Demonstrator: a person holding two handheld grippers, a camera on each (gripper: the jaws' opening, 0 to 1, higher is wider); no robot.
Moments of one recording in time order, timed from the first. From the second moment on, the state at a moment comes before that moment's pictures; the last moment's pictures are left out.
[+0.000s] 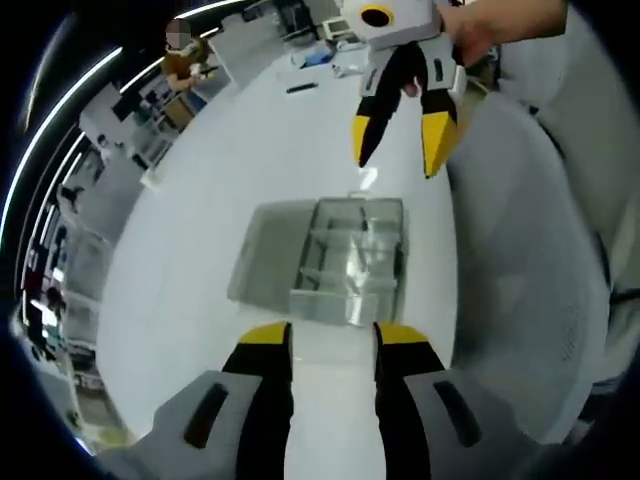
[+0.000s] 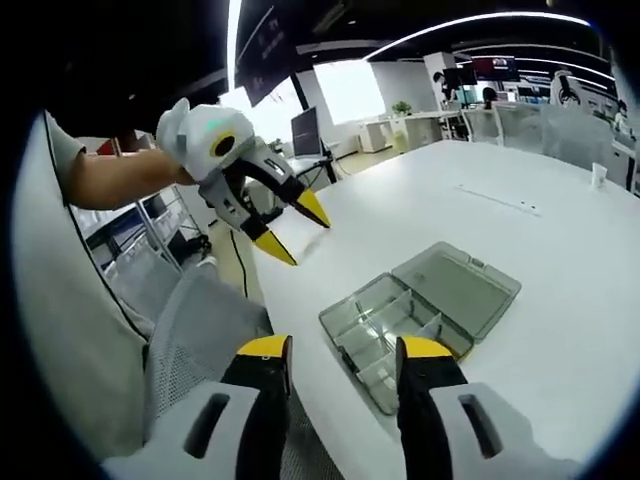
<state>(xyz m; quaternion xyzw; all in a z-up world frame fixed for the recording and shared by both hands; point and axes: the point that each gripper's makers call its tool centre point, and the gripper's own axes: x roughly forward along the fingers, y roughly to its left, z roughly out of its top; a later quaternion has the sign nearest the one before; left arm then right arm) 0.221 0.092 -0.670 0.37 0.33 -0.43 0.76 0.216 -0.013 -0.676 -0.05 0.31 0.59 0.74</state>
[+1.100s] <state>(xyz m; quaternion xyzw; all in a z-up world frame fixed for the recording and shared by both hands) 0.226 0.041 -0.649 0.43 0.21 -0.39 0.79 0.216 0.021 -0.640 0.07 0.31 0.61 0.73</state>
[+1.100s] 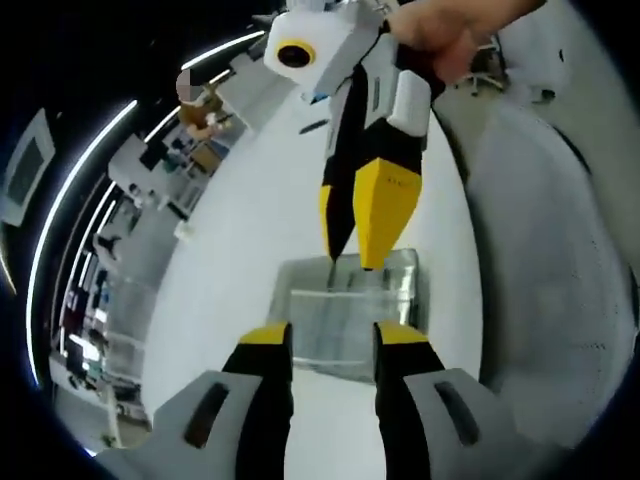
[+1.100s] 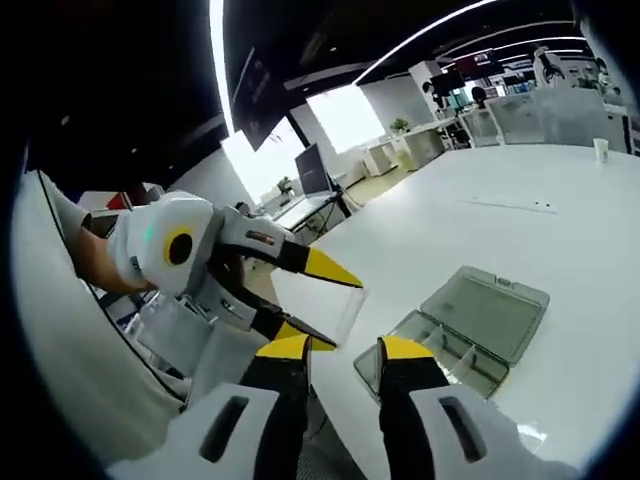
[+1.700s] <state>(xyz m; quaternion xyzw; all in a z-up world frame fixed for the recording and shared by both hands) 0.227 0.028 -0.639 0.45 0.18 -0.38 0.79 0.220 0.029 -0.640 0.11 0.33 0.60 0.72</state>
